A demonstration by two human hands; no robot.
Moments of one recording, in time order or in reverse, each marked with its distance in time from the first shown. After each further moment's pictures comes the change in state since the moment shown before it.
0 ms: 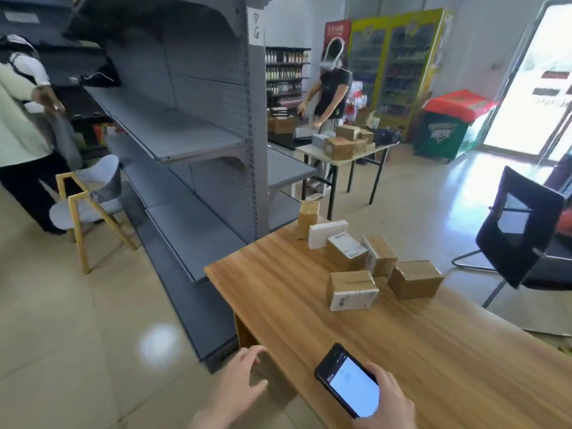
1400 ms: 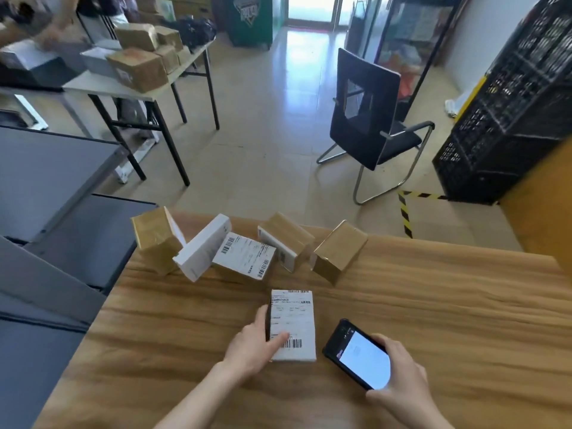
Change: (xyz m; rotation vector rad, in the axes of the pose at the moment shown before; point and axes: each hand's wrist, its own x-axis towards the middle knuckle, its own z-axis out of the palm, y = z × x) left_hand 0.385 0.118 0.069 0.095 -0.661 0.235; right_hand 0.187 0.031 -0.036 0.132 0.231 0.553
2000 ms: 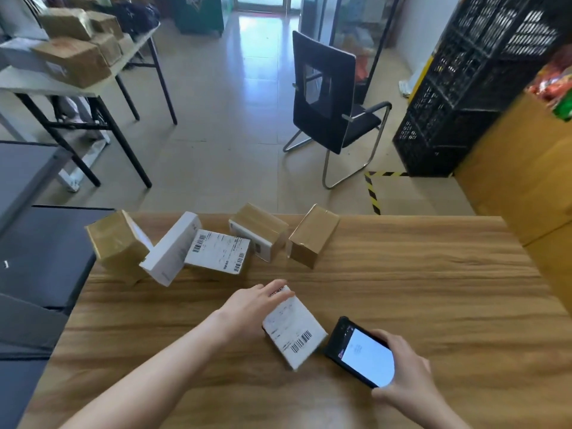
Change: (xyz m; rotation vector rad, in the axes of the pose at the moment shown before) left_hand 0.051 0.028 -0.022 0.783 -0.091 0.756; right_hand -0.039 0.018 -0.006 -0.034 0.022 0.073
